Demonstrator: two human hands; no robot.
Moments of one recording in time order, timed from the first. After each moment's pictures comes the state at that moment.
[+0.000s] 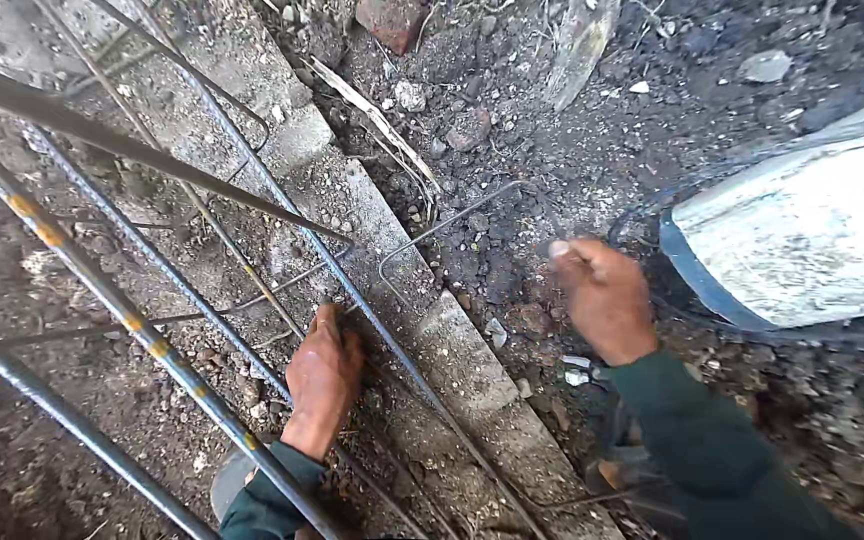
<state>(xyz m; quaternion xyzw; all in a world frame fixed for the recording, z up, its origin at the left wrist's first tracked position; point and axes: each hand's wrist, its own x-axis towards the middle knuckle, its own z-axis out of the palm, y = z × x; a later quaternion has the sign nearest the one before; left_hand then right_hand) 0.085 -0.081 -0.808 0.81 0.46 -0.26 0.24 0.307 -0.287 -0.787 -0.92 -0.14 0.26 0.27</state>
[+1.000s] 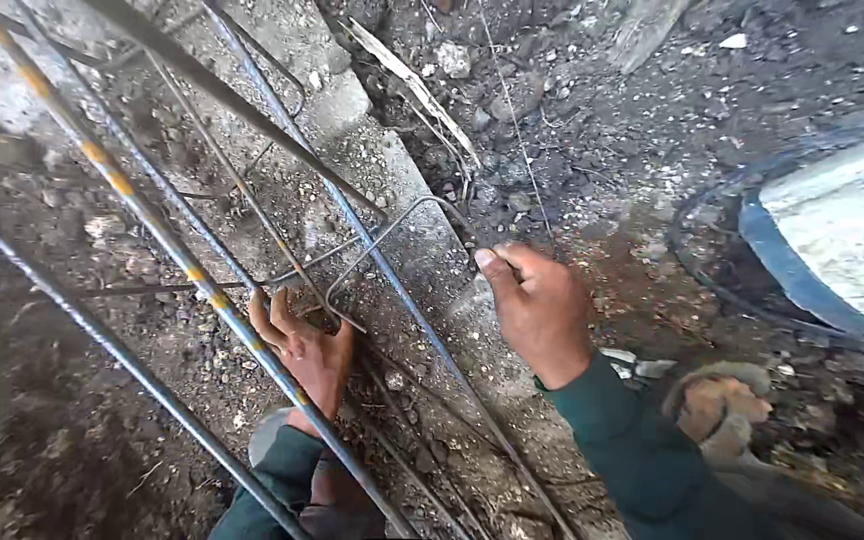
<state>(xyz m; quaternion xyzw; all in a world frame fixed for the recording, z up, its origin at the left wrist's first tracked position) 0.027 -0.067 -0.833 0.82 0.56 -0.01 0.14 0.236 -0.214 -0.779 -0.90 -0.18 0.25 0.29</state>
